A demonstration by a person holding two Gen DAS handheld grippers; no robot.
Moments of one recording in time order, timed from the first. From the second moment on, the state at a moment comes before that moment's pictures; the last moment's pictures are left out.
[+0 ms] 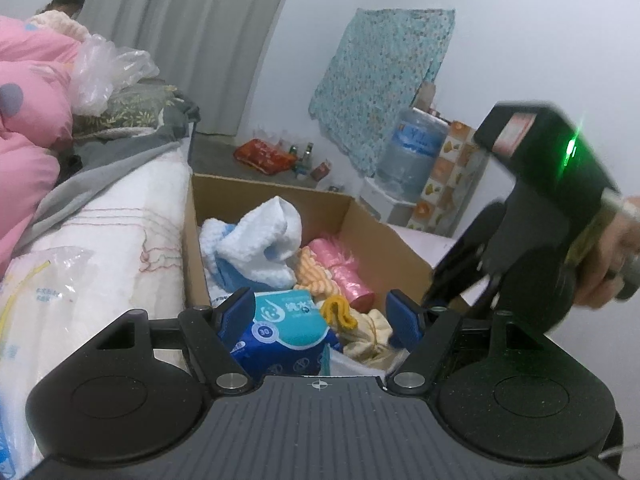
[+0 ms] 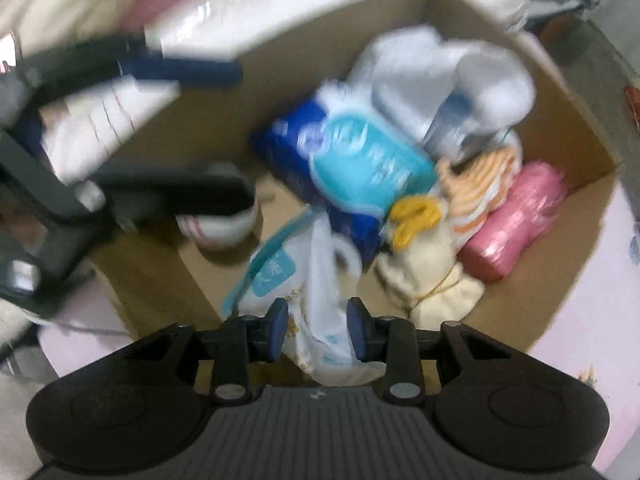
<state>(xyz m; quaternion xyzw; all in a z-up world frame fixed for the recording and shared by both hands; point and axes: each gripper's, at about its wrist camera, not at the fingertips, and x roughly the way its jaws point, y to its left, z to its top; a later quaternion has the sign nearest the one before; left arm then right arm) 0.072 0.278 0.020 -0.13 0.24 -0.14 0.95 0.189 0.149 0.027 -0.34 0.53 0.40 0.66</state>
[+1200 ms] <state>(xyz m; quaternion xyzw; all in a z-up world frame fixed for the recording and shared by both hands) 0.062 0.275 0.026 -0.12 0.21 -0.13 0.96 0.162 0.171 0.043 -0.45 0.43 0.41 0.67</state>
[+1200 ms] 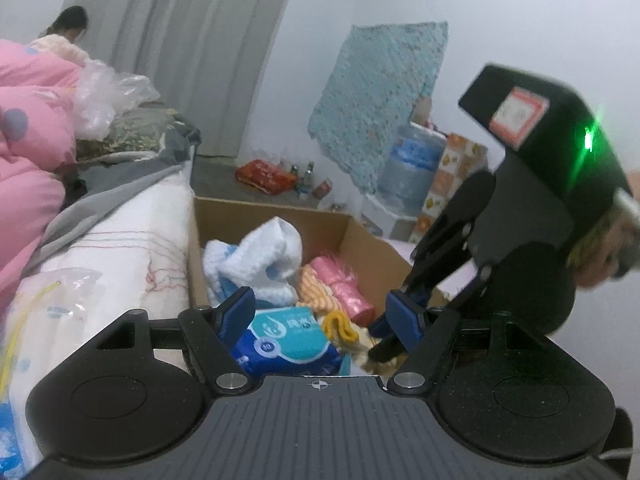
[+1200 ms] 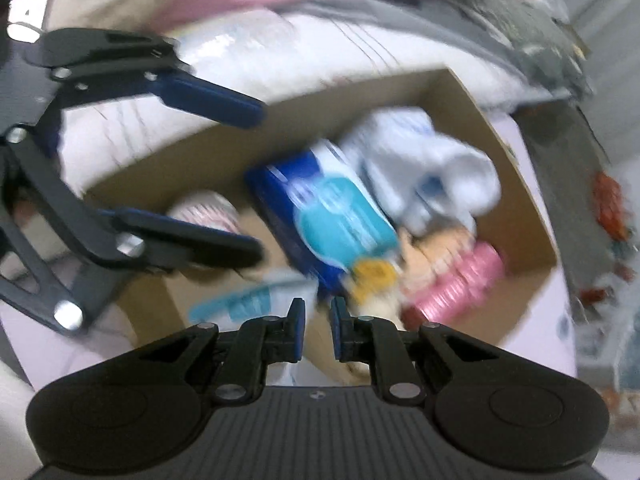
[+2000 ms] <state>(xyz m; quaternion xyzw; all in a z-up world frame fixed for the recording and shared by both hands) 0.065 0.282 0.020 -0.15 0.22 -0.13 0.96 0.179 0.161 -0.001 -0.44 0.45 0.40 0.67</state>
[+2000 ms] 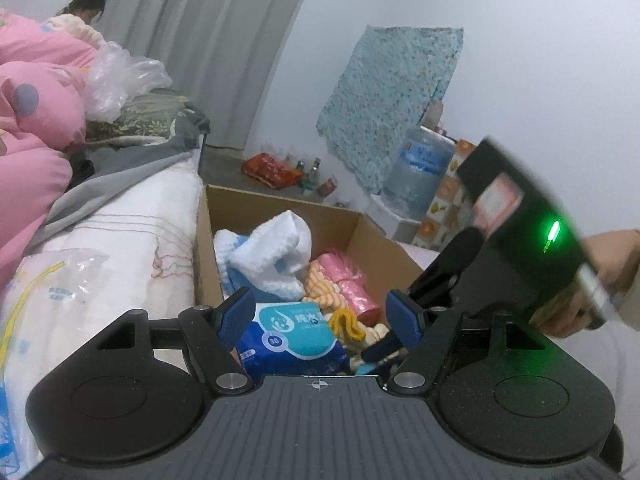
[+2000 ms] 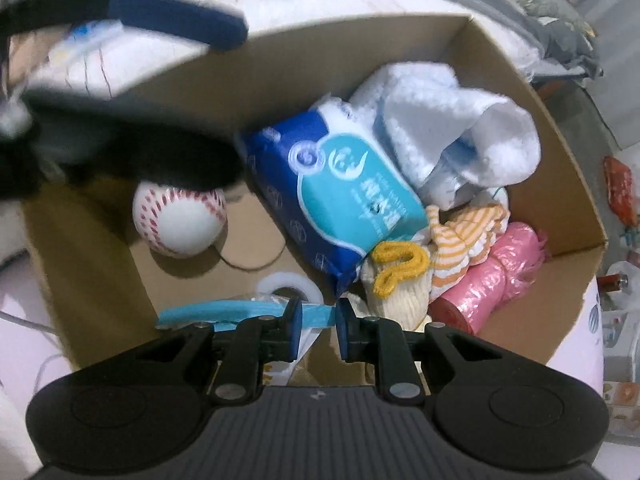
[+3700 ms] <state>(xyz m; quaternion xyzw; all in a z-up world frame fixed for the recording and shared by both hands) 0.011 0.168 0.032 0.05 0.29 0.07 0.95 0.043 -0.014 0.023 -0.01 0.20 0.25 0.95</state>
